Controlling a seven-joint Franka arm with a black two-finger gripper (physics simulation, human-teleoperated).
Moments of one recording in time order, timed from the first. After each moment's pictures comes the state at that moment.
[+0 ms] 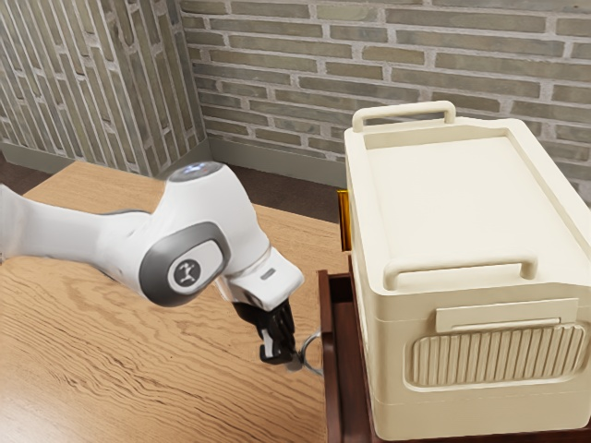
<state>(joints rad) -0.50 -0.17 0.01 -2.42 -0.31 2.39 0.82</state>
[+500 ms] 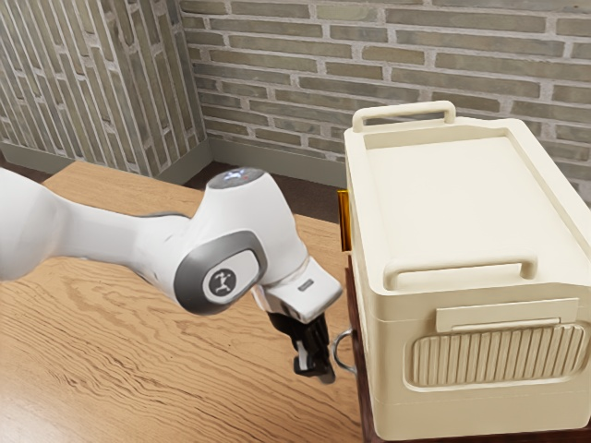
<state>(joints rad) -0.60 -0.06 0.01 -2.31 -0.32 2.39 0.79</state>
